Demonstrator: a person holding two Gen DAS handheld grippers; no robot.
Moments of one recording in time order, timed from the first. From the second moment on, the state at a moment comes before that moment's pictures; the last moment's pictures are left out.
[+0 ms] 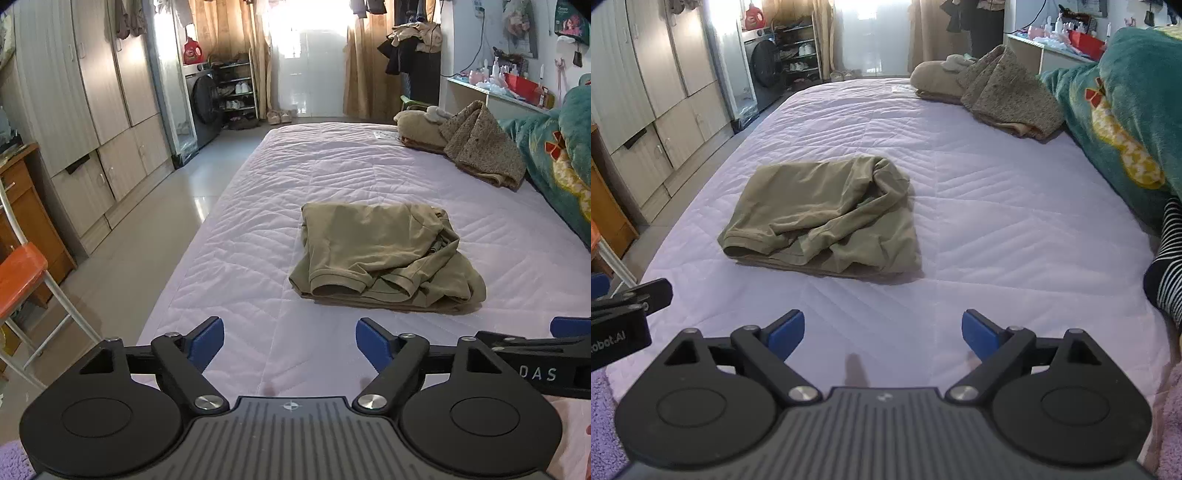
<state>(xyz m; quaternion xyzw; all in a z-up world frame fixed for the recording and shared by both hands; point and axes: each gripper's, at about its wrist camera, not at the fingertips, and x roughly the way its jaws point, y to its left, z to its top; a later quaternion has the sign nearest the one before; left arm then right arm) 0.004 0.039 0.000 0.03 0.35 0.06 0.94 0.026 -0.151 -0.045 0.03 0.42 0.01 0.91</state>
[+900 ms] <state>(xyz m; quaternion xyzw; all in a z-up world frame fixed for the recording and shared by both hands) 0.009 0.045 0.005 0.04 0.32 0.06 0.95 0.034 -0.146 -0.056 0.01 0.44 0.02 0.90</state>
